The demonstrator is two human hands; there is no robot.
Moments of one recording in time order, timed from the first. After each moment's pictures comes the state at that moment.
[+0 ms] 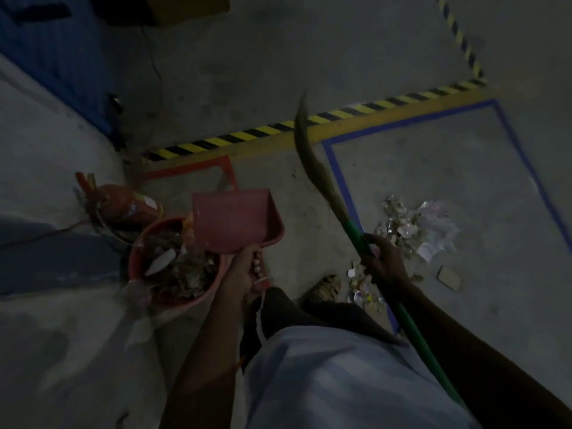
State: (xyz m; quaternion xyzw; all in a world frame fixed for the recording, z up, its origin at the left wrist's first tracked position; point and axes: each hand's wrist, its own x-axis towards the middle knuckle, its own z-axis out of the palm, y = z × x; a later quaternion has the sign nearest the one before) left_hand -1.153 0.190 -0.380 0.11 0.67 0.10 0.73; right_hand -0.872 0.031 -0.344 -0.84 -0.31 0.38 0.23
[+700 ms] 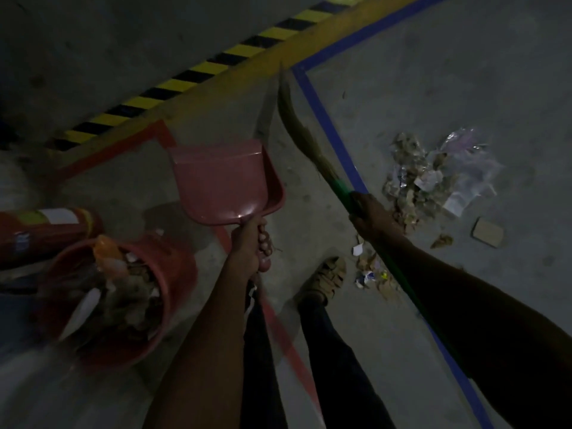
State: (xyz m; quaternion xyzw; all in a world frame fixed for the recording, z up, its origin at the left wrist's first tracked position) left_hand -0.955 0.240 -0.629 0.16 0.71 0.06 0.69; right_hand -0.722 0.109 -0.627 -0.83 -0.33 0.43 0.09
